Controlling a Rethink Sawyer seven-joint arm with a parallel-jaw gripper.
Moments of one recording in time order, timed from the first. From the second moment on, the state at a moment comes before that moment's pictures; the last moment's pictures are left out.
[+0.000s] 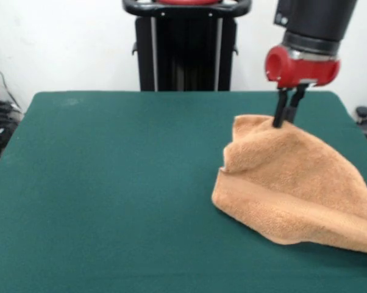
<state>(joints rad) 0.09 -0.67 -0.04 1.57 -0.26 0.52 1.58</state>
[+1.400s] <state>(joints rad) 0.16 -0.56 -0.12 1.75 -0.30 0.32 1.58</state>
